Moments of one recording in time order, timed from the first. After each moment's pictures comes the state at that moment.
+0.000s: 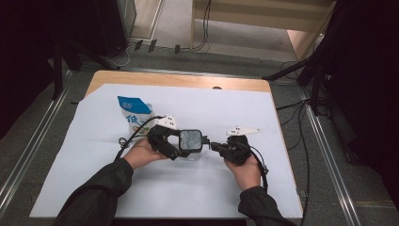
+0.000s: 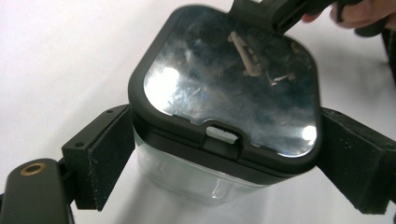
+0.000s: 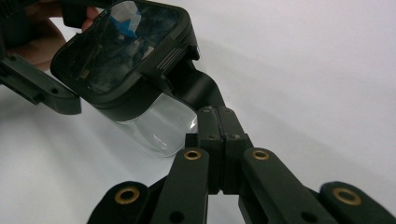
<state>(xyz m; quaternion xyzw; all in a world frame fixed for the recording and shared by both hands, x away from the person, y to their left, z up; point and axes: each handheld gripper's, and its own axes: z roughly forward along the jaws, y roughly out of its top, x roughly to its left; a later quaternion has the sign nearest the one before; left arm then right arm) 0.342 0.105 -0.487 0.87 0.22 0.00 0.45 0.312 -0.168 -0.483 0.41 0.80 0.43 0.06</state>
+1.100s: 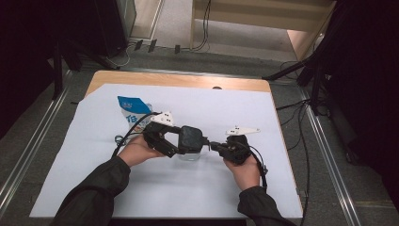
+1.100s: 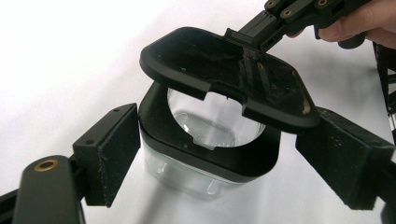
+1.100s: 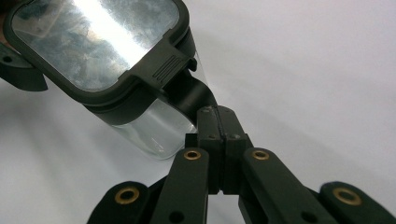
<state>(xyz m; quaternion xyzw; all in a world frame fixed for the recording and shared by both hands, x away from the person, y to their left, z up) 0.336 0.113 -0.462 0.87 0.22 0.01 0.44 0.313 -0.167 -0.483 0.40 0.81 0.43 0.06</state>
